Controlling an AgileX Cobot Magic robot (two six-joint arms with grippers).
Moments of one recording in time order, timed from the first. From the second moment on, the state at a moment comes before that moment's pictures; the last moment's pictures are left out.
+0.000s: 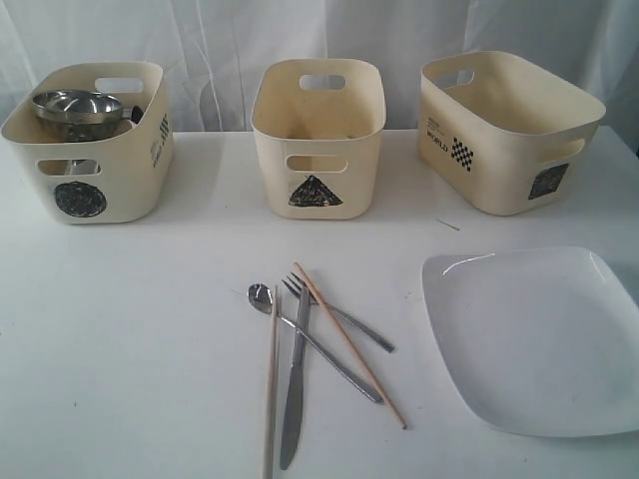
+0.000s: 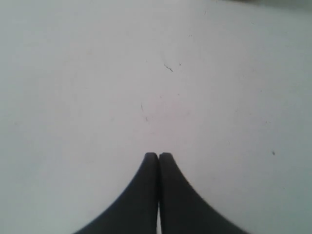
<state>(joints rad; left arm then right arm) 0.14 0.12 0.02 -0.07 0.46 -0.03 0.01 0.00 0.00 -0.01 0.36 0.04</state>
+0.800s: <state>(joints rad) 0.17 0.01 0.02 -0.23 0.53 0.17 0.01 0.00 0.00 -0.01 0.36 0.04</state>
